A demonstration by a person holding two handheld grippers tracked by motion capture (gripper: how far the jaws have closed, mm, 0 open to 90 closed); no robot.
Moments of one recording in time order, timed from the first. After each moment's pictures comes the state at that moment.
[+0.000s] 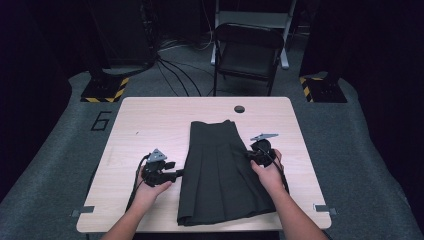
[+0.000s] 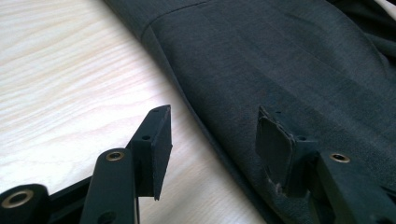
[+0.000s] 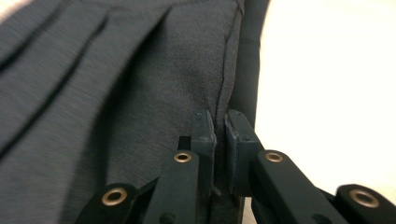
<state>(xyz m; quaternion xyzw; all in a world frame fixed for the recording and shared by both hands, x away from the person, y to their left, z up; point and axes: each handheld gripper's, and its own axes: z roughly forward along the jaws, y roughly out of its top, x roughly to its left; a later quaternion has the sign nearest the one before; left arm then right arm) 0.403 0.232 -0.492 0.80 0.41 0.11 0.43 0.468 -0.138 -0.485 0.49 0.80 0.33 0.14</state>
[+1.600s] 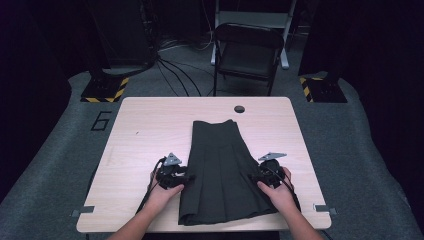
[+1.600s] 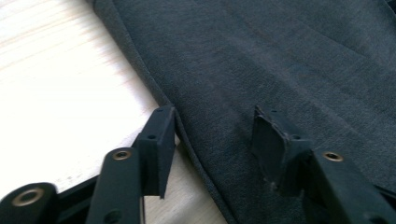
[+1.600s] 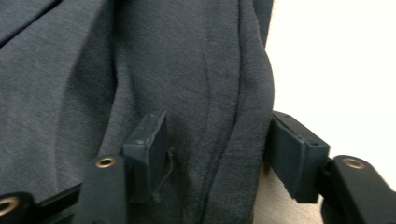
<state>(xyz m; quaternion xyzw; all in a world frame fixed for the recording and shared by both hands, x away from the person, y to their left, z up) 0.411 0.197 -0.521 0.82 0.39 0.10 0.41 0.417 -0.163 -0.510 0.47 0.81 0.32 0.14</state>
